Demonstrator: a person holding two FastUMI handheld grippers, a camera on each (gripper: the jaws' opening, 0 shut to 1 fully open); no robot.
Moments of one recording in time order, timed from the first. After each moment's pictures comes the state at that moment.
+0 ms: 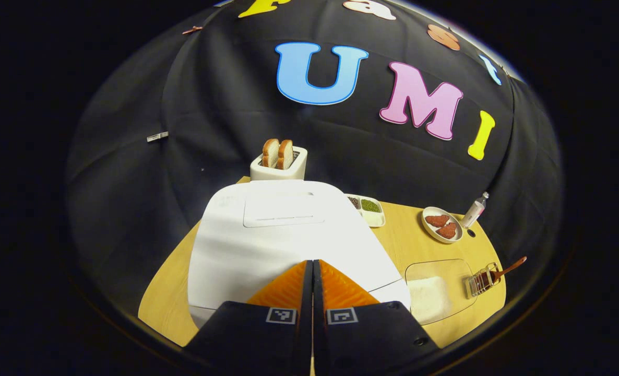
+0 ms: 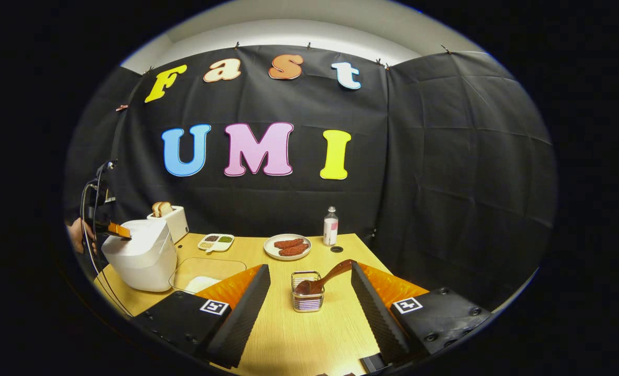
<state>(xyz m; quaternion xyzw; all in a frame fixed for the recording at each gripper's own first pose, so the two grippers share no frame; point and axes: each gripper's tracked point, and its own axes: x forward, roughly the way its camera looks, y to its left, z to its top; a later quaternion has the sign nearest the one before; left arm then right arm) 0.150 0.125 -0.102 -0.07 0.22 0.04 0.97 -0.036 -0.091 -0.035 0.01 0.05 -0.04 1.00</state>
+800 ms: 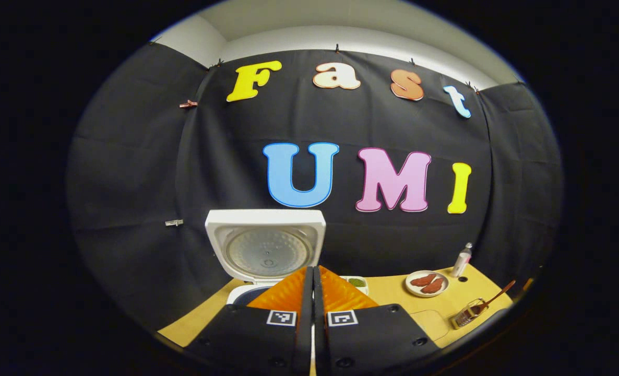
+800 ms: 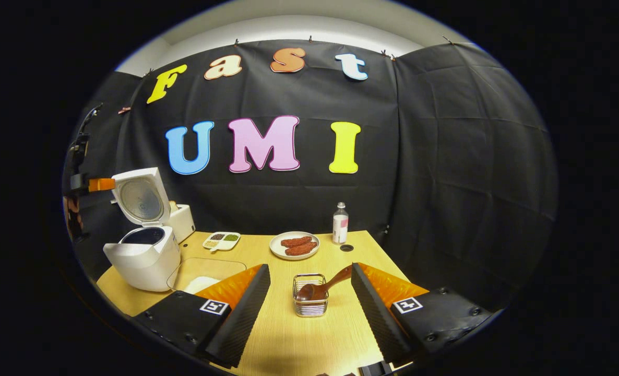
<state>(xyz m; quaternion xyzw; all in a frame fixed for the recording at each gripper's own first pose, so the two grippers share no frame) 0.080 0.049 0.072 -0.01 -0.04 0.06 1.00 0.012 -0.106 -0.041 0.02 0.06 0.00 1.00</state>
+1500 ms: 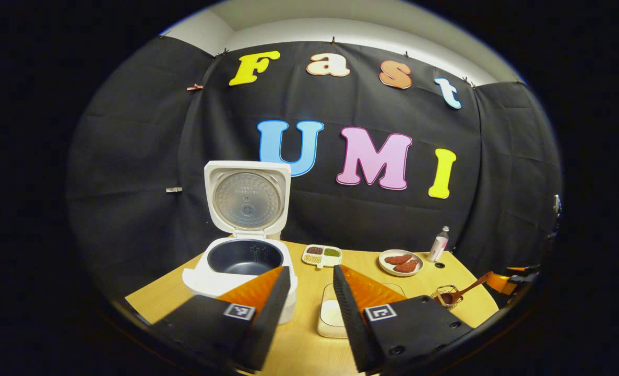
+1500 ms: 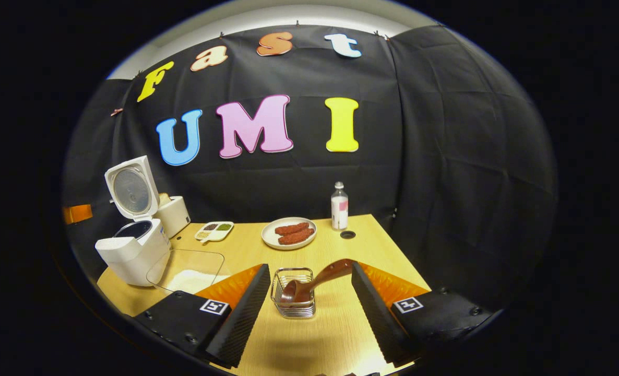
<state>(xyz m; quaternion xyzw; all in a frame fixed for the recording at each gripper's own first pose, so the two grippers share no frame) 0.020 -0.043 -0.014 -0.04 0.01 0.07 1.00 0.068 -0.153 -0.116 0.05 0.11 0.01 0.99</state>
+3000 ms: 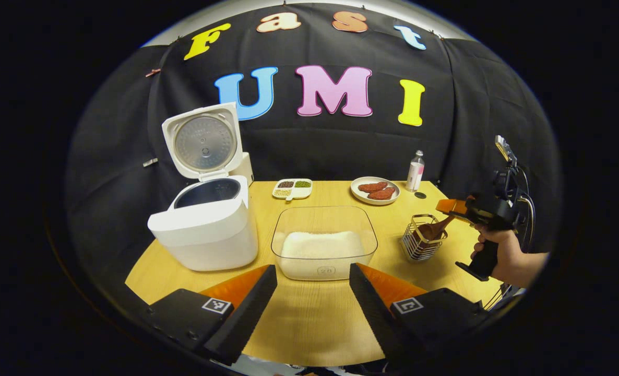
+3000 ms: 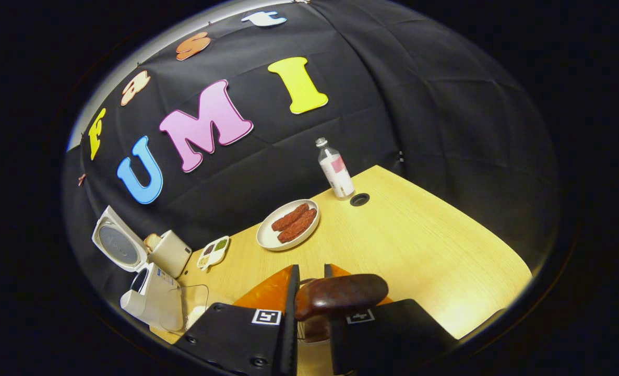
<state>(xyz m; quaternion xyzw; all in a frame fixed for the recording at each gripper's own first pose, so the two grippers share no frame) -0.012 -0.144 -0.133 0.00 0.18 0.02 0.98 0.186 -0.136 -0.180 0.23 0.16 0.01 0.96</state>
